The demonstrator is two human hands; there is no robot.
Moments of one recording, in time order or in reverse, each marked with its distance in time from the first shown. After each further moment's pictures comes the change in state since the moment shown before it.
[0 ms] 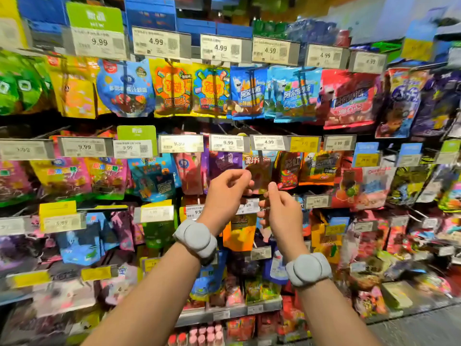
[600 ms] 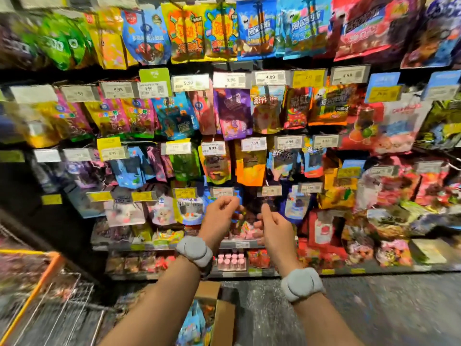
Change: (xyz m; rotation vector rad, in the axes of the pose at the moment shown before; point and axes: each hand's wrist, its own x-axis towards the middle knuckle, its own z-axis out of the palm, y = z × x) left_hand -0.190 -0.085 0.016 0.084 0.189 -0.392; right_hand -0.154 0.109 -0.074 0.004 -0.240 0.304
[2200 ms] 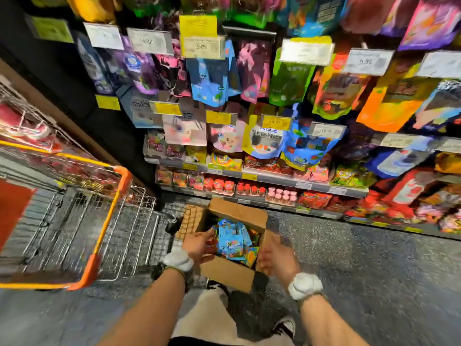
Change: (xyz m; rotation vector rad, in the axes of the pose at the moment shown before) left_hand -0.035 -0.247 -0.321 -0.119 0.267 -0.923; right_hand -0.077 0.201 0.223 -0.185 -0.272 0.898
